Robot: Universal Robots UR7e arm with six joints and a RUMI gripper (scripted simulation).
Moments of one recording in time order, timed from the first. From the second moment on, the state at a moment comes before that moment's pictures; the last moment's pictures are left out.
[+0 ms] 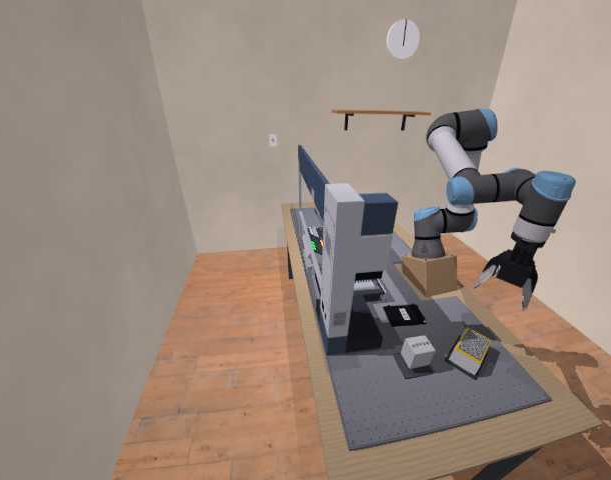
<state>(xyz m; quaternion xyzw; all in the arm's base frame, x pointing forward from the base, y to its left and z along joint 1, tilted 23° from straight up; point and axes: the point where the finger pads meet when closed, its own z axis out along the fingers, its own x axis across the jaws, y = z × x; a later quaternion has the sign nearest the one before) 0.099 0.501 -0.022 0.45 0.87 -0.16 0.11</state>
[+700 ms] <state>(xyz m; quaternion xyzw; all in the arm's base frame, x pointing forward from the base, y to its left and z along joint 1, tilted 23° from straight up) 0.097 0.514 0.007 0.45 0.87 -0.16 0.11</state>
